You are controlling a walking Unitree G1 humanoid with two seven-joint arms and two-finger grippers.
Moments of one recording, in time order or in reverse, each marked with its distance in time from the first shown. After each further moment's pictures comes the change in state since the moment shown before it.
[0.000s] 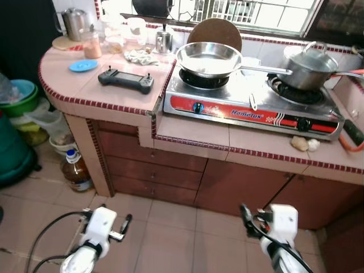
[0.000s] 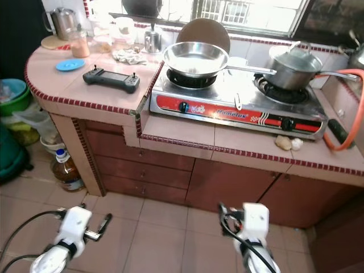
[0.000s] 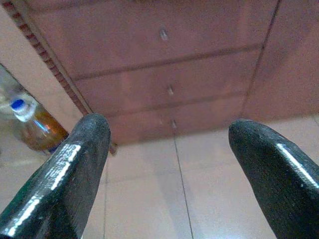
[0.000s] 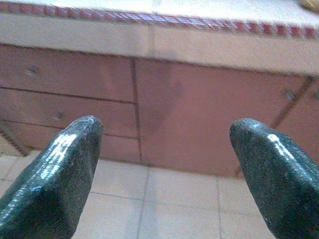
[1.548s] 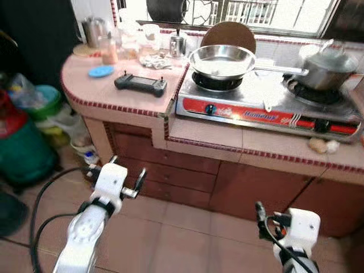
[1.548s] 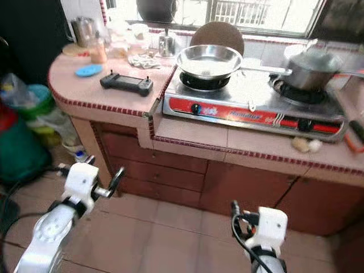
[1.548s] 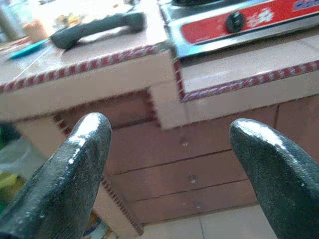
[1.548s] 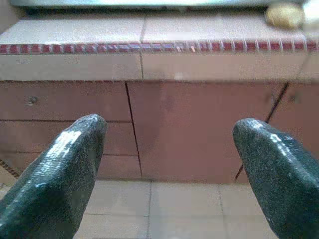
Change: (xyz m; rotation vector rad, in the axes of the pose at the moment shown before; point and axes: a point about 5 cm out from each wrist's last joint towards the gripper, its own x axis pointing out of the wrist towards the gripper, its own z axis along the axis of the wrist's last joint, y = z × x) left arm 0.021 -0.008 0.130 0.005 -0.251 -0.052; right arm -0.039 -0.008 0.016 0.036 -0.063 -0.200
